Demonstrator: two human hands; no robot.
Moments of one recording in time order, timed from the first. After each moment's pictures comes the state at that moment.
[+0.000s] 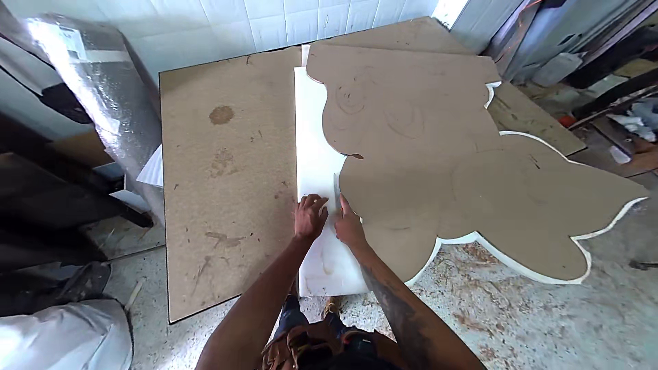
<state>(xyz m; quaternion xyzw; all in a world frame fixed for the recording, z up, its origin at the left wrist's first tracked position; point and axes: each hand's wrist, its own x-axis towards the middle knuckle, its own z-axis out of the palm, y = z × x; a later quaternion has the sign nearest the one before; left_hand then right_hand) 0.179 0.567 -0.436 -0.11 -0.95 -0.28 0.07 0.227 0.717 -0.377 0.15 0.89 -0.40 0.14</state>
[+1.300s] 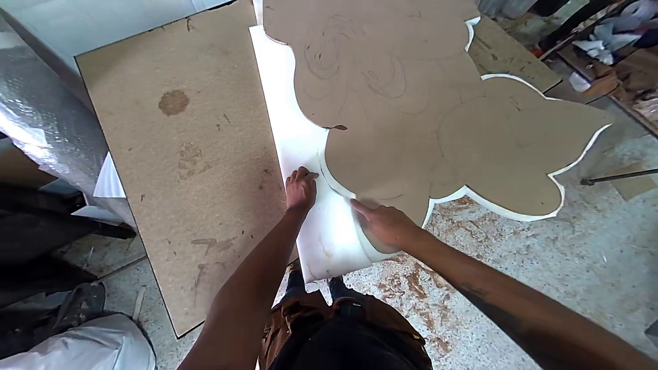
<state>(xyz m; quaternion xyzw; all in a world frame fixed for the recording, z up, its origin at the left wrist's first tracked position) 0.125 0.577 -0.453 -0.14 -0.96 -0.22 0.03 0.262 0.793 -0.305 -0.04 0.95 -0.04 0.29</state>
